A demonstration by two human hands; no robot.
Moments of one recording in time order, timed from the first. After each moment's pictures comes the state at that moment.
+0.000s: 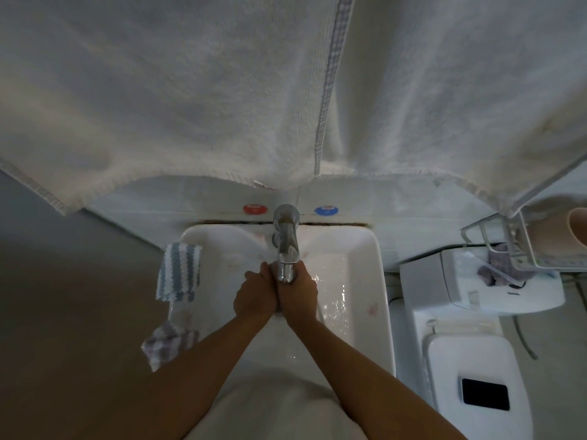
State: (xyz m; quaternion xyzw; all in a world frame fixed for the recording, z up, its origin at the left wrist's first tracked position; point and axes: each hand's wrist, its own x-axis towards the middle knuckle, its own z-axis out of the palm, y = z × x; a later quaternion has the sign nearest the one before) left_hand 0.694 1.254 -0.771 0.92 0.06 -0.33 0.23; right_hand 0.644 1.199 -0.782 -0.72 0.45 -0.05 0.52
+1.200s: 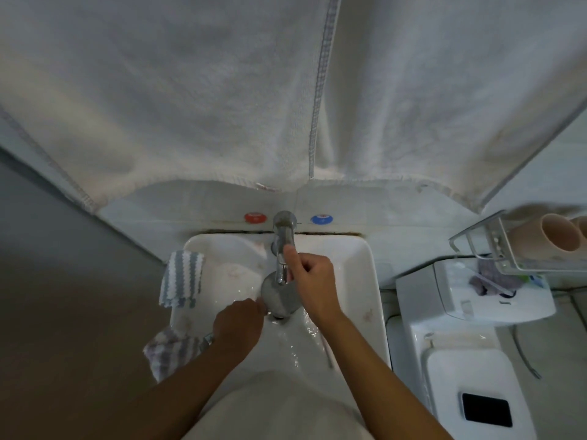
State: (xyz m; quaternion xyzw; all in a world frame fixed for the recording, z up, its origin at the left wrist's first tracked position) left_hand 0.673 1.311 -0.763 0.94 -0.21 -0.25 0.01; right_hand 0.634 1.170 -0.695 -0.75 0.29 -0.14 0.58
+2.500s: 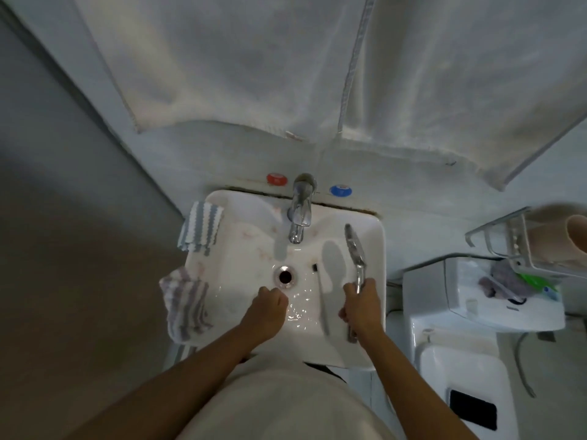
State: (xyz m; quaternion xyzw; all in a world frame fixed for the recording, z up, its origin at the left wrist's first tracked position) left_hand 0.595 1.319 -0.768 0.86 -0.08 -0.41 0.28; right_hand 0.518 1.134 -0.766 -0.67 0.53 0.04 0.51
